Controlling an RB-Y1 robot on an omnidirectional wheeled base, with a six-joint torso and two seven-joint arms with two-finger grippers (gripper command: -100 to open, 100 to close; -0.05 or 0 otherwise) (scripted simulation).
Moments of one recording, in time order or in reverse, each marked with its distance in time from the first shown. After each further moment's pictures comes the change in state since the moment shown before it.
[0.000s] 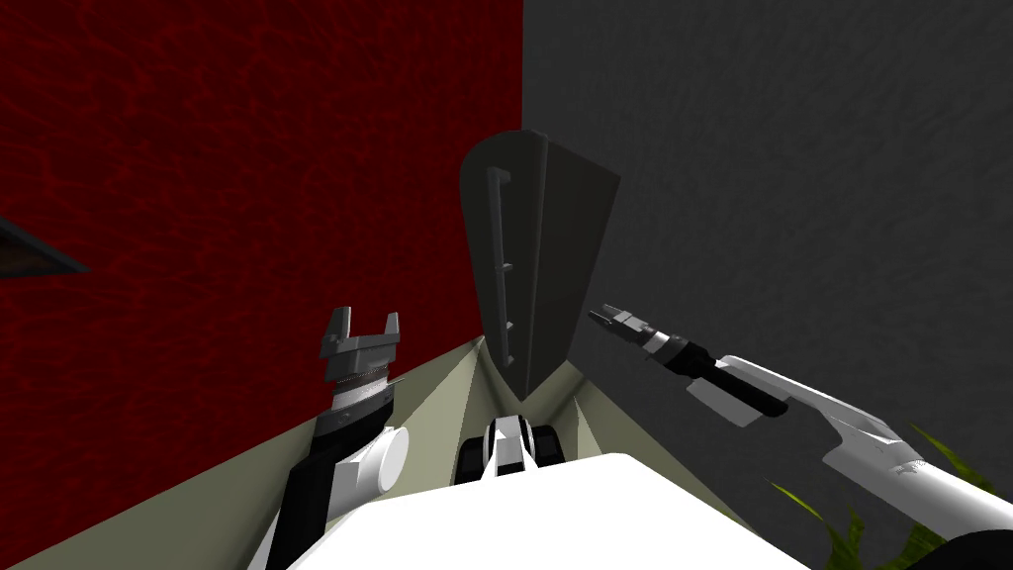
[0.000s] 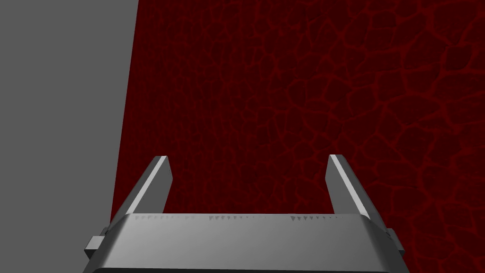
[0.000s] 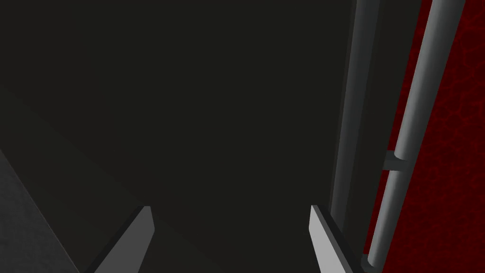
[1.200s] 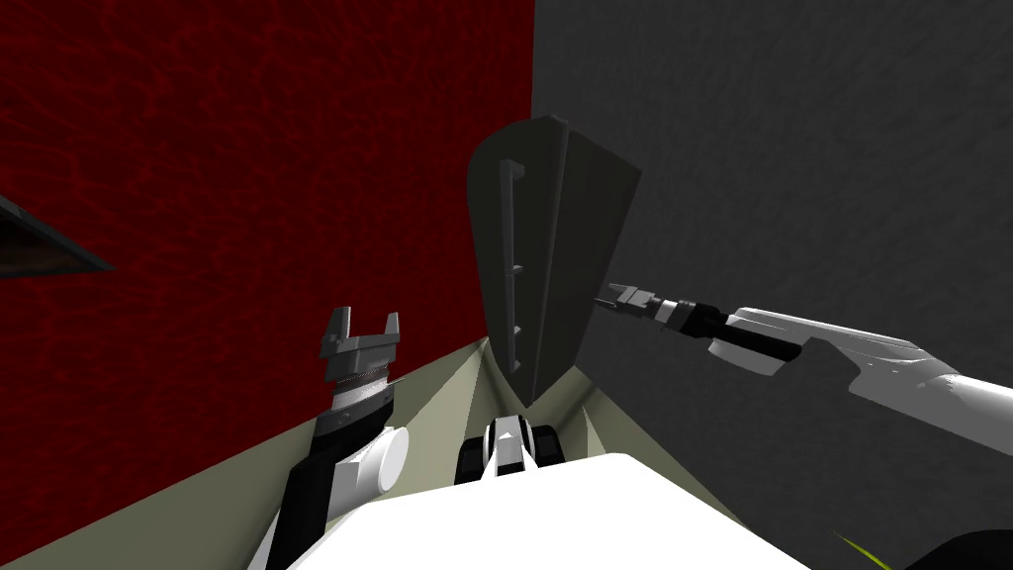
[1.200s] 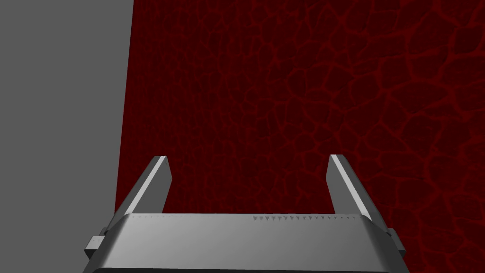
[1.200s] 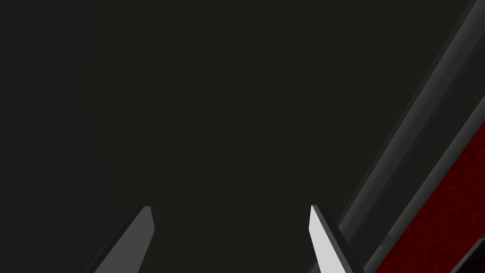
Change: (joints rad) left arm 0.000 0.000 0.000 0.000 0.000 0.000 0.000; right arm 0.003 -0.351 -0.097 0.128 0.009 -0.014 0.109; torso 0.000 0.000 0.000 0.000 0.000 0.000
